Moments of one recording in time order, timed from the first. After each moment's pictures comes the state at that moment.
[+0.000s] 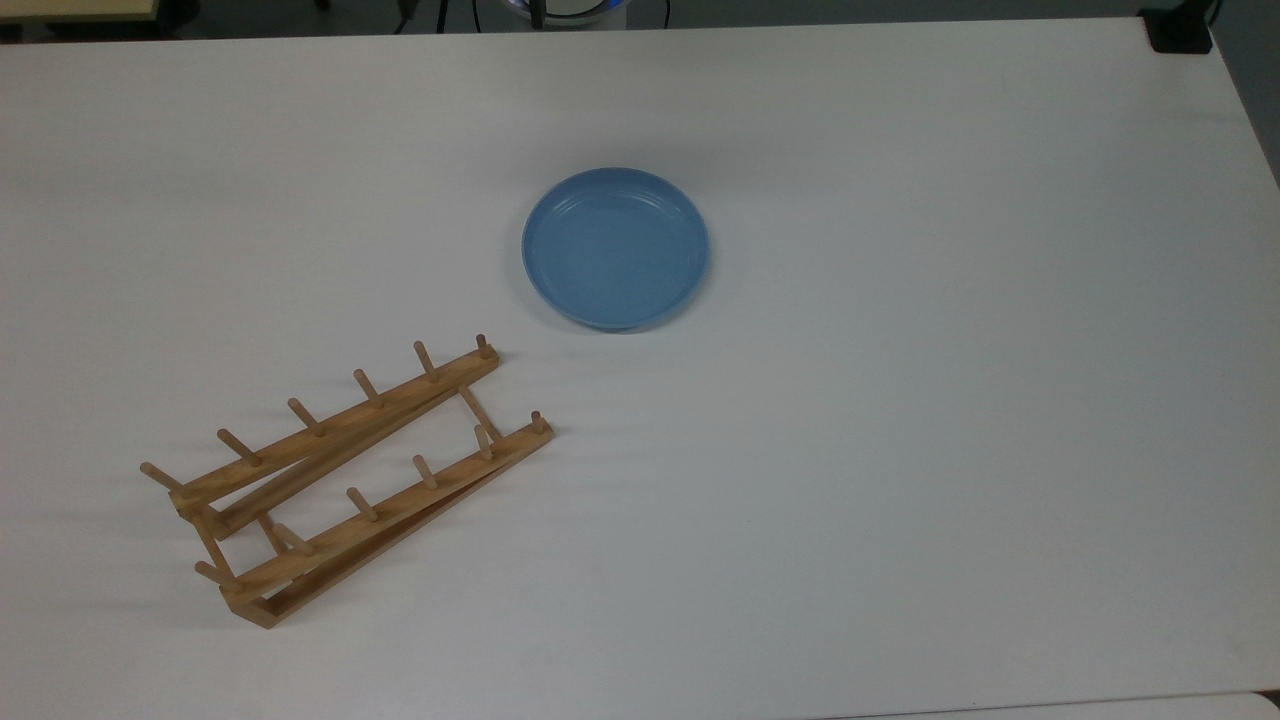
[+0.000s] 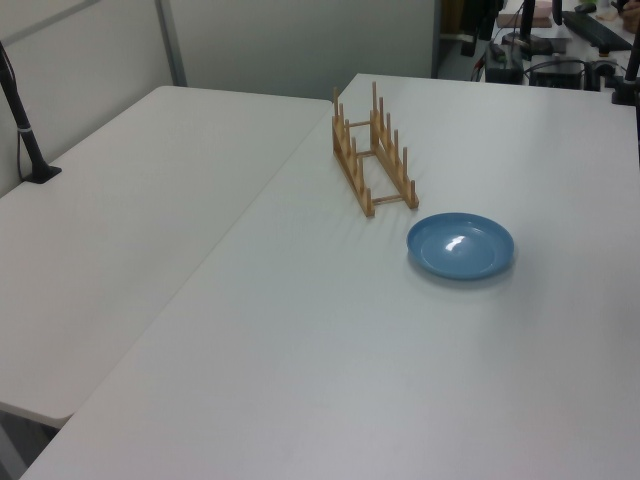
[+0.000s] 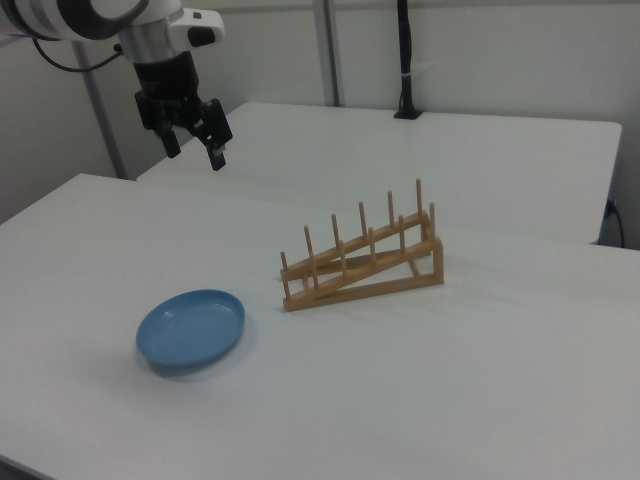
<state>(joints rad) -0.01 -0.03 -0.01 -1.56 0.01 1.64 0.06</state>
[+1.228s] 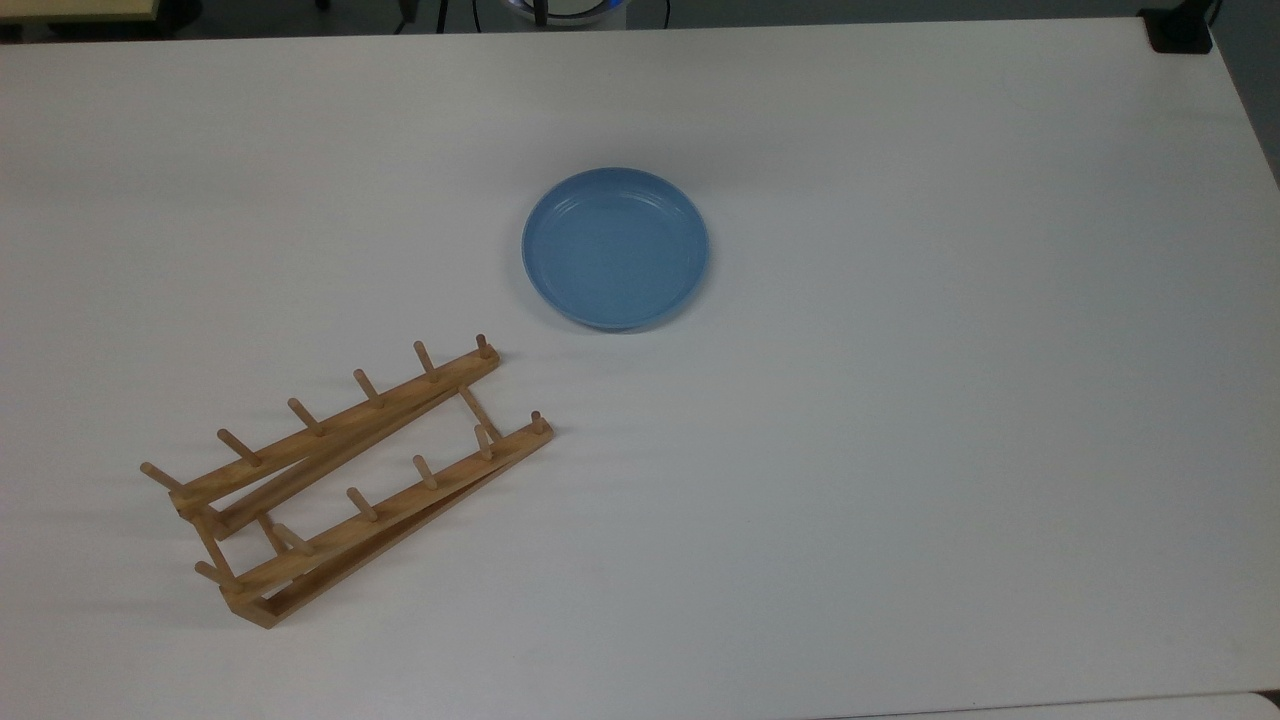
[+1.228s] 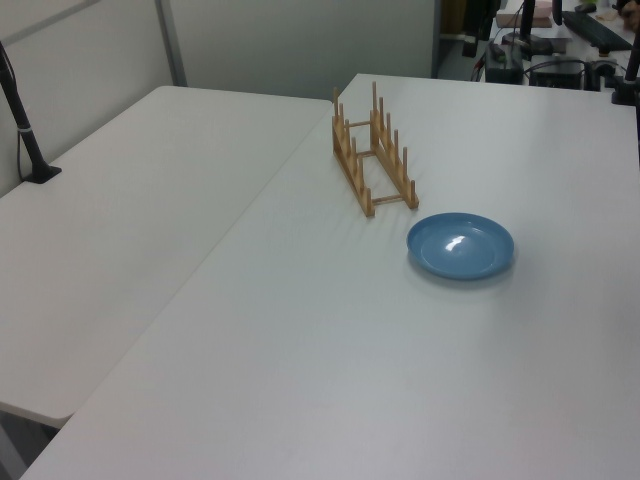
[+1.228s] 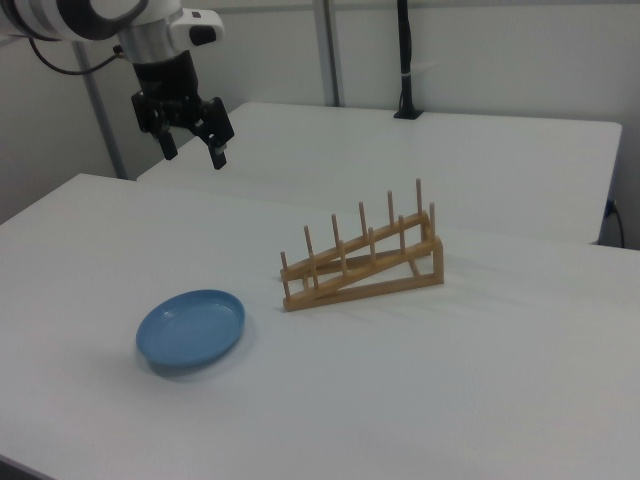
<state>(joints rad) 0.00 -0.03 -0.01 -1.56 0.01 1.64 -0.04</state>
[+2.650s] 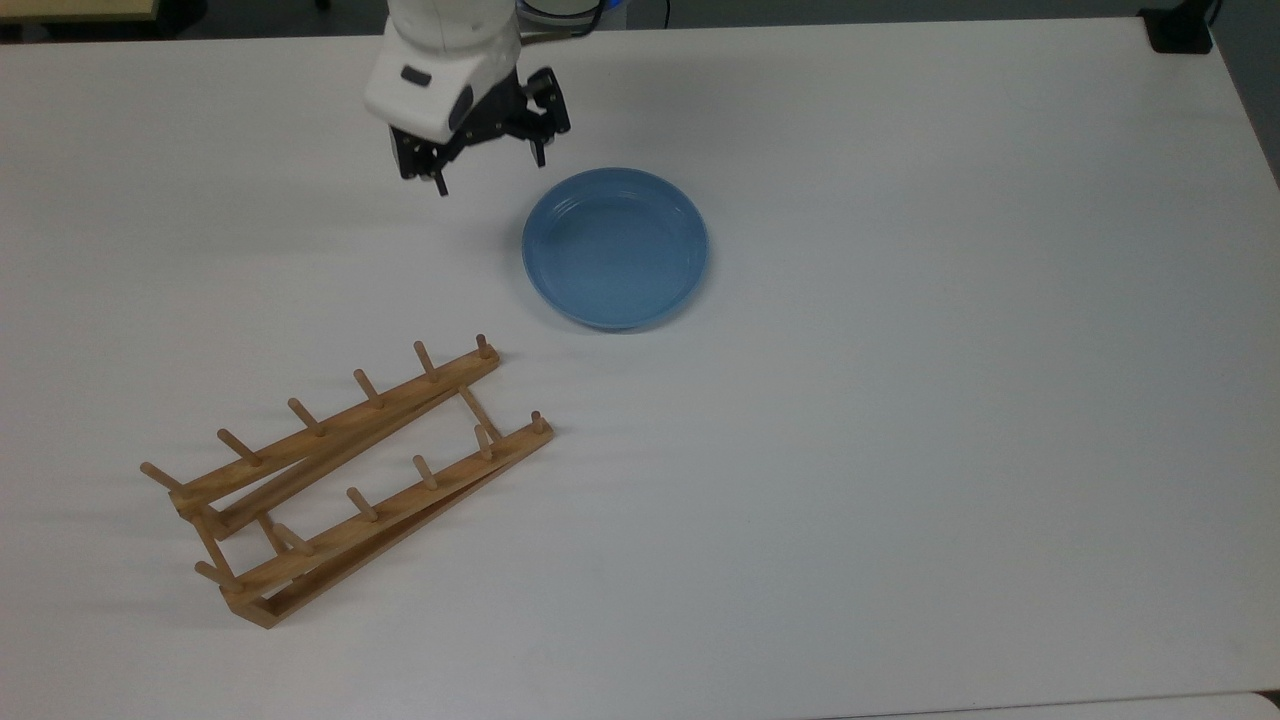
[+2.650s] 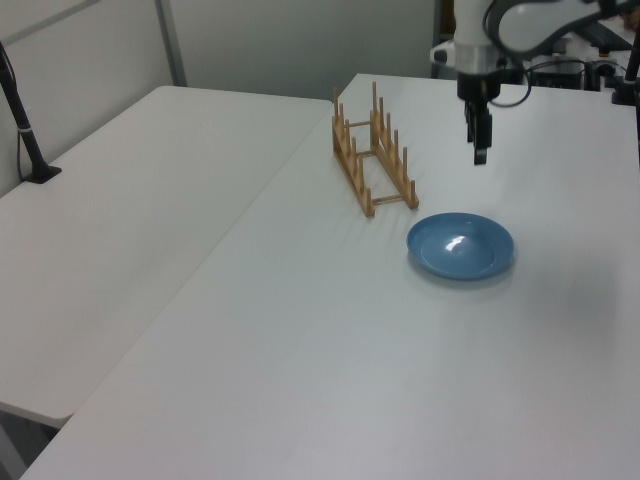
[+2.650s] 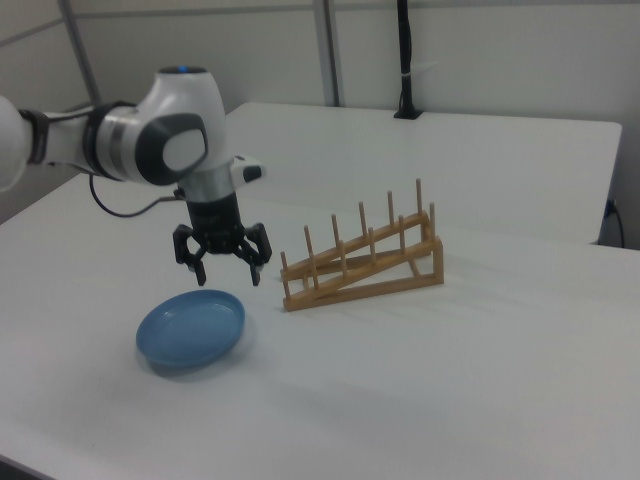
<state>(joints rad) -0.01 0.07 -0.02 -1.96 -0.03 1.97 -0.41</state>
